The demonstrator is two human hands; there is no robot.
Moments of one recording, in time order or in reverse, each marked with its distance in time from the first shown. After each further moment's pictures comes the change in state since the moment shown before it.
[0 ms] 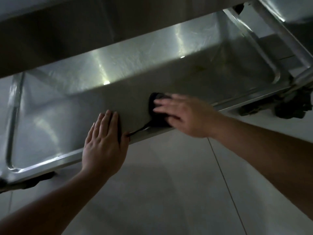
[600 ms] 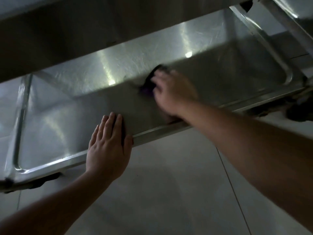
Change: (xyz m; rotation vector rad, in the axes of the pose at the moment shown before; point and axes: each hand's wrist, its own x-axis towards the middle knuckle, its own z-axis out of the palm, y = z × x) left_hand 0.003 0.002 0.002 0.022 -0.008 -0.004; right_hand 0.089 -0.009 0.002 0.005 0.215 0.325
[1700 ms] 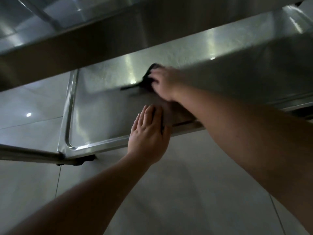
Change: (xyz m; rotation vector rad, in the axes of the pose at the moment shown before) left_hand 0.001 -0.004 -0.019 -0.105 -0.102 -0.030; right_hand 0.075 -0.101 0.046 0.003 -0.184 -0.133
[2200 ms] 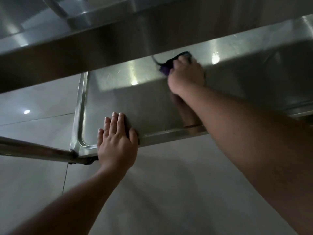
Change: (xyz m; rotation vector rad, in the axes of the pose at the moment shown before) left_hand -0.029 -0.125 -0.006 -0.030 0.083 -0.374; right_hand 0.022 -0.025 0.009 -0.082 0.174 0.423
